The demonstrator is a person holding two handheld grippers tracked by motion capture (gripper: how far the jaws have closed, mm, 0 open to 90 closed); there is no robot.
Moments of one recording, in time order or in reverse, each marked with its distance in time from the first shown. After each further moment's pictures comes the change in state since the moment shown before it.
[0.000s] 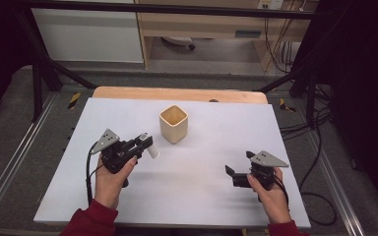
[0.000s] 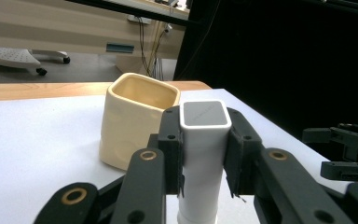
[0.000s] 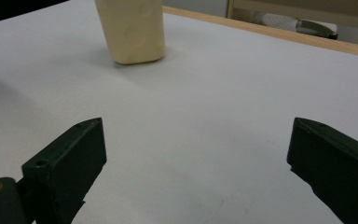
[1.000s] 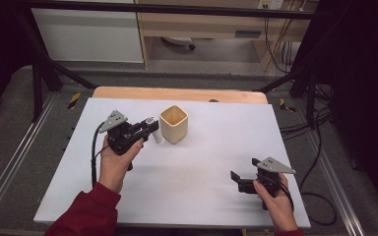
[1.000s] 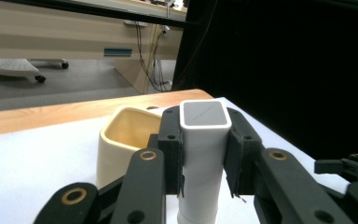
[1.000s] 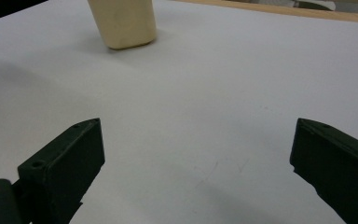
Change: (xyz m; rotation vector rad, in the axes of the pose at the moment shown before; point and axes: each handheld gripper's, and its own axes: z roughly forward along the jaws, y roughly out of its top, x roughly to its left) left arm -0.003 0.046 0.027 0.027 -0.001 0.042; right arm -0.006 -0.019 -0.011 0.029 -0.008 0.070
